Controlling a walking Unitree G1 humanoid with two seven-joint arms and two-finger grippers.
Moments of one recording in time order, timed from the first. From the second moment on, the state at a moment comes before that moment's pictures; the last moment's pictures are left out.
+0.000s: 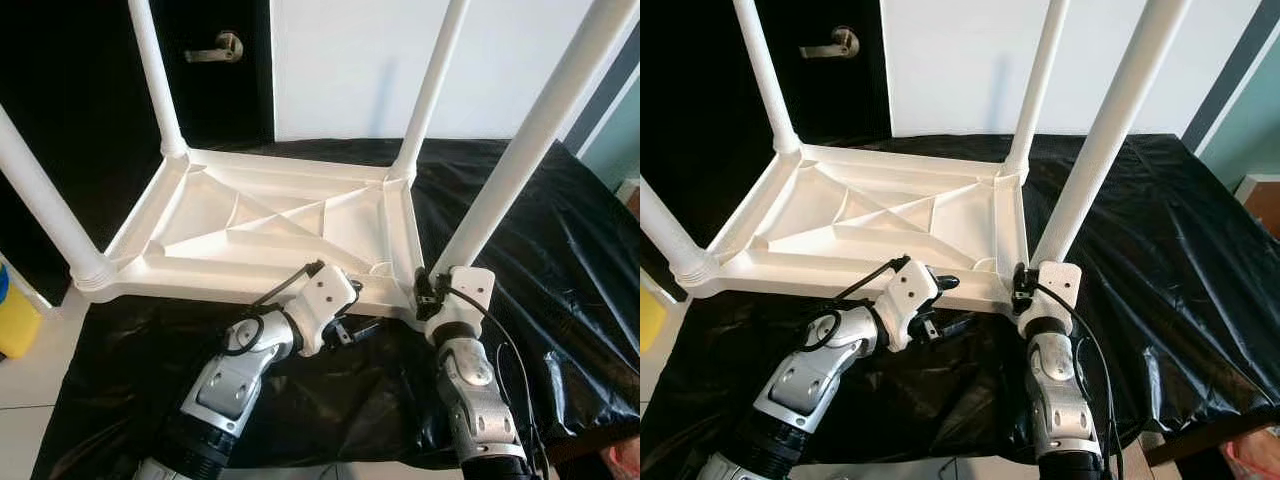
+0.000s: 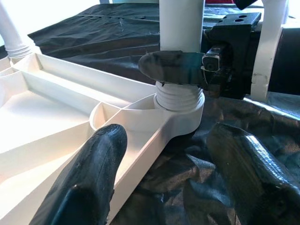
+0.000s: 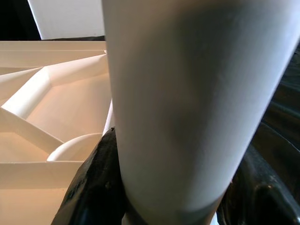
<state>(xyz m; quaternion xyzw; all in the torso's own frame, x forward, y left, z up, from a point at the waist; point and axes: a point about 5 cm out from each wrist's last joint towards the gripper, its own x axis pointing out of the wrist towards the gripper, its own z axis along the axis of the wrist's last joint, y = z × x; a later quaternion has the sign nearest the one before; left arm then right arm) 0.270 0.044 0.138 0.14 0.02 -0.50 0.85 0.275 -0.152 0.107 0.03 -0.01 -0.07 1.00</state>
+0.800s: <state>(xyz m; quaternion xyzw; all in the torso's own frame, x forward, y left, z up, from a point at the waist) 0.270 0.044 0.137 0.14 0.01 -0.50 0.85 0.274 -0.174 0.107 0.01 -0.01 -0.03 1.00</state>
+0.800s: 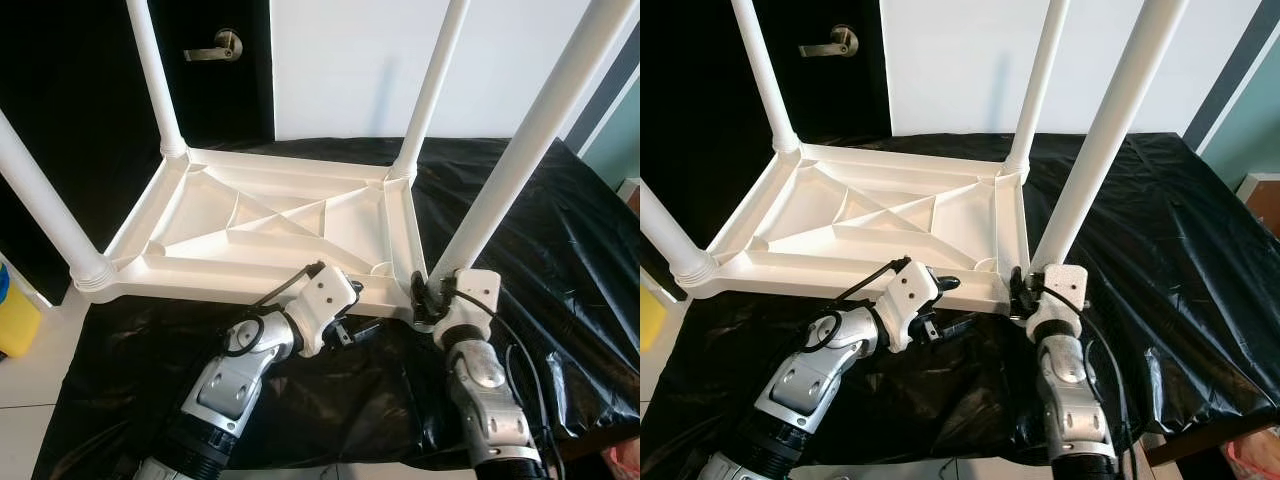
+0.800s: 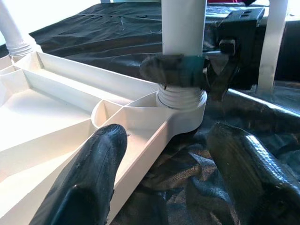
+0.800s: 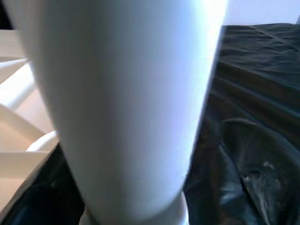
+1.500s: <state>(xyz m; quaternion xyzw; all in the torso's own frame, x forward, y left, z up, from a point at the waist) 0.271 0.043 0.138 0.14 0.01 -0.50 0.85 0.292 -0.187 0.113 -0.06 -0.01 0.23 0.97</state>
